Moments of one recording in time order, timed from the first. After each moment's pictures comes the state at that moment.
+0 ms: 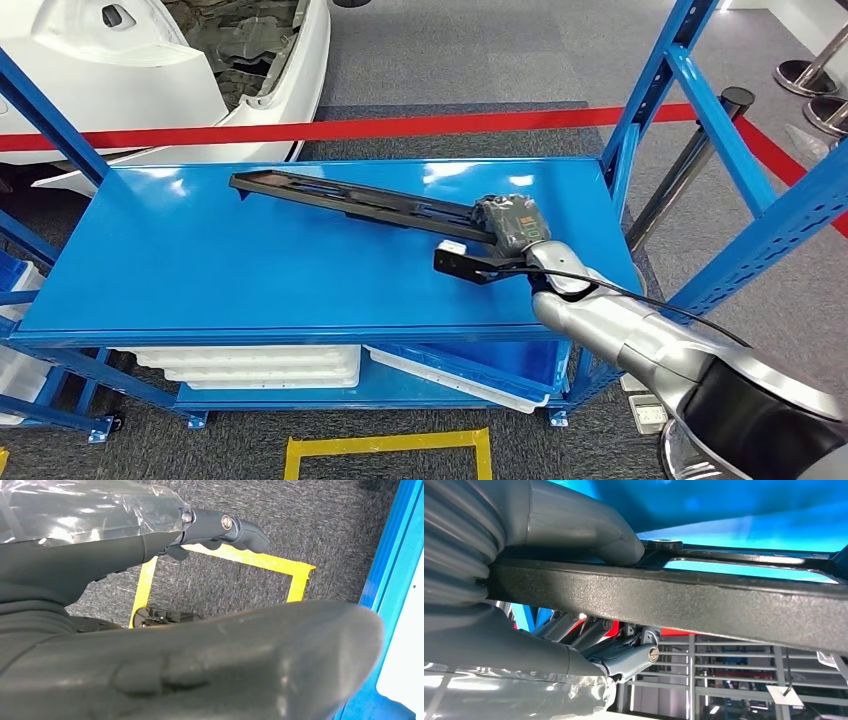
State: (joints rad) left arm -0.21 -0.19 1.43 -0.03 -1.57 0.37 -0.60; right arm -0.79 -0.41 0.93 -1.01 0.38 -0.47 0.06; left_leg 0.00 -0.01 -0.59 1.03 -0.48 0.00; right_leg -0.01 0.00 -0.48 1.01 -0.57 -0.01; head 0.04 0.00
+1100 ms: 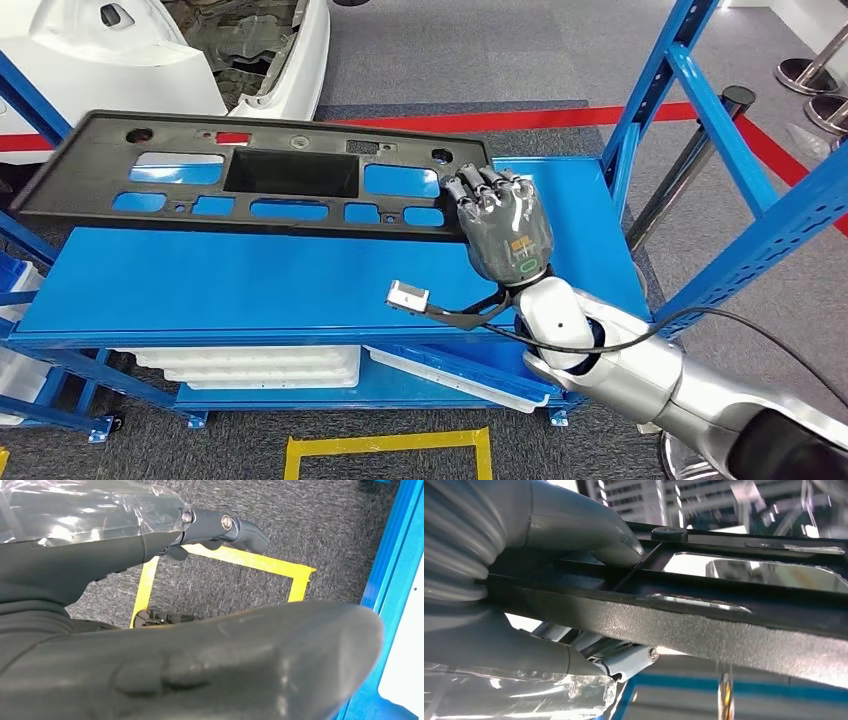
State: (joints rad) left arm -0.21 -0.19 1.43 -0.03 -1.57 0.38 -0.61; right arm -0.61 -0.49 0.79 -1.80 1.25 -0.48 0.48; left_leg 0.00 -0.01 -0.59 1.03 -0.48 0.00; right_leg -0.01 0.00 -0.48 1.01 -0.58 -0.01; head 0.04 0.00
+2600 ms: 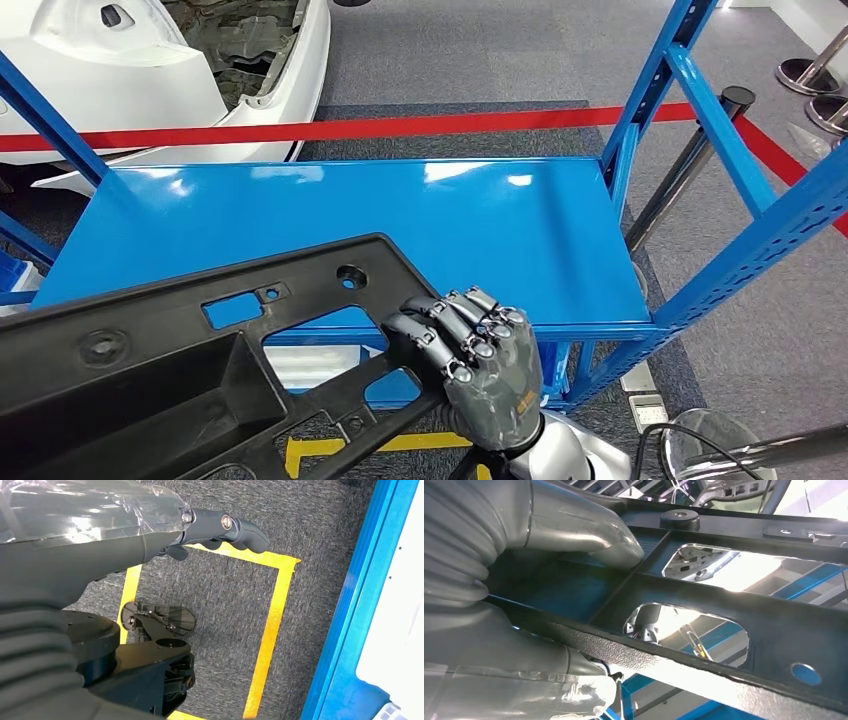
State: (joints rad) left arm -0.22 -0.19 1.43 -0.03 -1.57 0.33 -0.65; right arm -0.18 -0.25 0.71 -2.12 1.37 -0.69 0.18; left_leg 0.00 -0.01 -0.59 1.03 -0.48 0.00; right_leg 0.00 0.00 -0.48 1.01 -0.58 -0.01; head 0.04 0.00
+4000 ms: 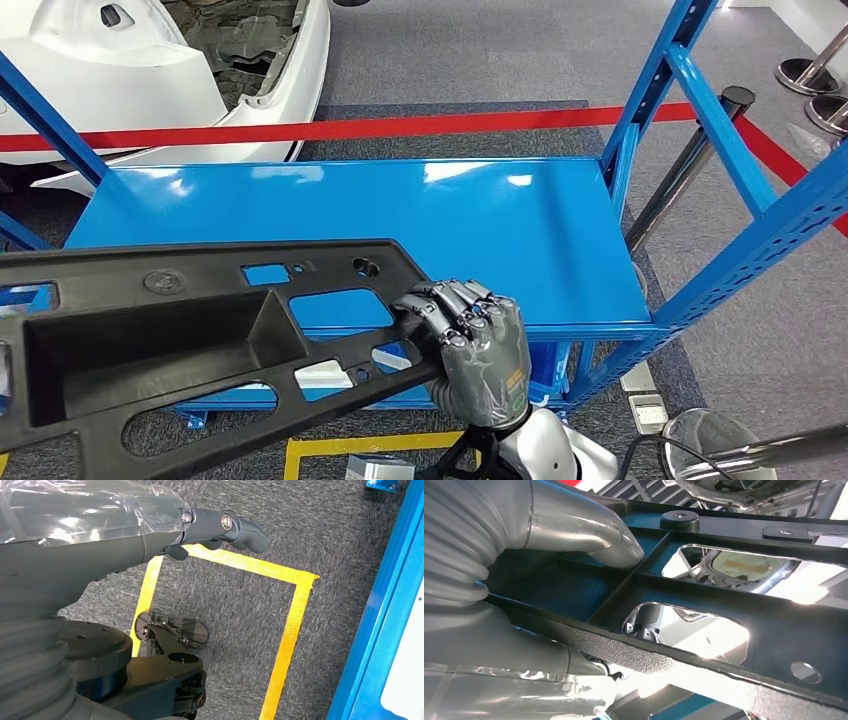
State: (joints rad) left arm -0.21 -0.19 1.46 -0.03 -1.57 0.40 -0.60; right arm -0.15 -0.21 0.68 -2.04 1.30 -0.69 0.22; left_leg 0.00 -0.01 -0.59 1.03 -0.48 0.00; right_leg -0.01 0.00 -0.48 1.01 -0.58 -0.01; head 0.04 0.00
